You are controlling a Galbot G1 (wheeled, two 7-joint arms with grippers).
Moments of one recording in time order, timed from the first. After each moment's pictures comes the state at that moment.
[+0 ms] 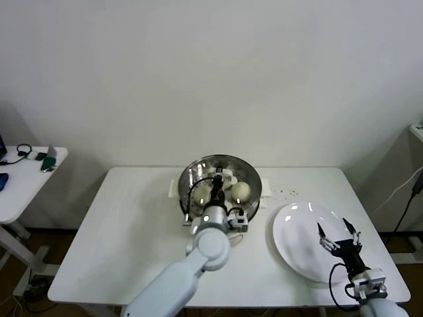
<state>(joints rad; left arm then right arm) 0.75 -1.39 0.27 -1.64 1.35 0.74 0.23 -1.44 1.20 0.75 1.62 0.21 0.15 -0.21</state>
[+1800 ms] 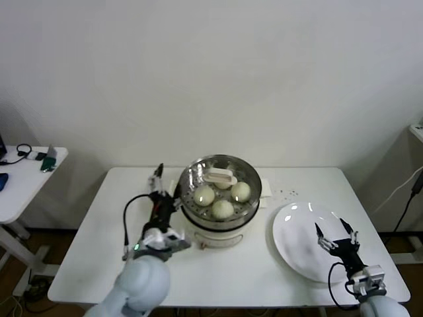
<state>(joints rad) 1.13 -1.15 -0.06 -2.11 0.82 0.69 -0.02 -1.43 1.19 0.74 1.63 0.24 0.10 -0.23</state>
